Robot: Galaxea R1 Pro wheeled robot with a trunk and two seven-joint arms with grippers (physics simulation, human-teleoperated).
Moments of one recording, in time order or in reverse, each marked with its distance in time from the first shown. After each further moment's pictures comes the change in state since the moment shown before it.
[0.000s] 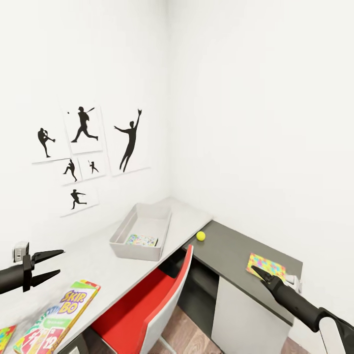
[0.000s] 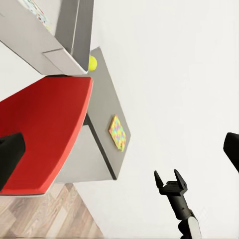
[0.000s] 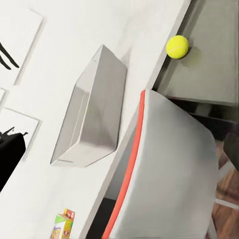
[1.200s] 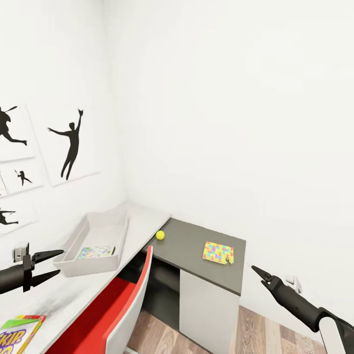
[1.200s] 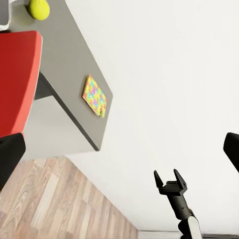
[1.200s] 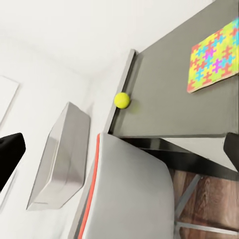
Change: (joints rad) left arm 0.000 0.000 -0.001 -0.001 -0.001 0.000 -0.001; right arm -0.001 0.000 0.000 0.000 0.002 0.000 -0.004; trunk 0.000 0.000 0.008
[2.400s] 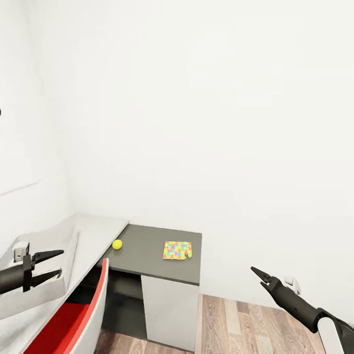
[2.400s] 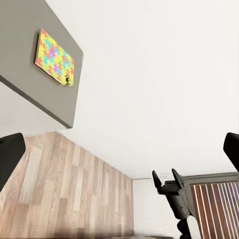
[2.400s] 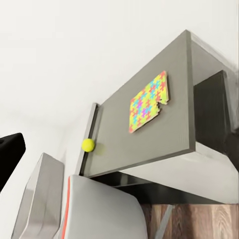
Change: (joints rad) left arm 0.000 0.000 -0.001 0.000 -0.001 0.000 0.001; right arm -0.007 0.000 0.000 0.027 0.001 -0.001 -0.007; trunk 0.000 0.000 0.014
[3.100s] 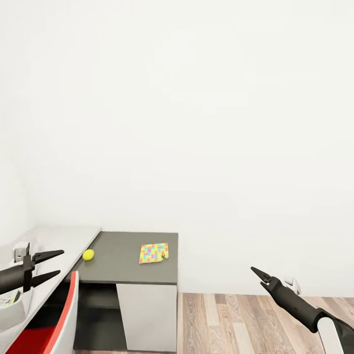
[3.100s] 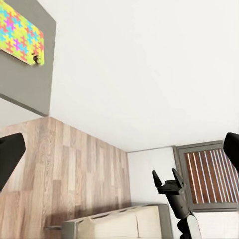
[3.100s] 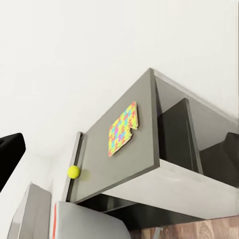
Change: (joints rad) left arm 0.000 0.000 -0.002 0.000 0.000 0.000 0.001; right arm -0.001 0.000 0.001 0.001 0.000 -0.001 -0.001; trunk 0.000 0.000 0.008
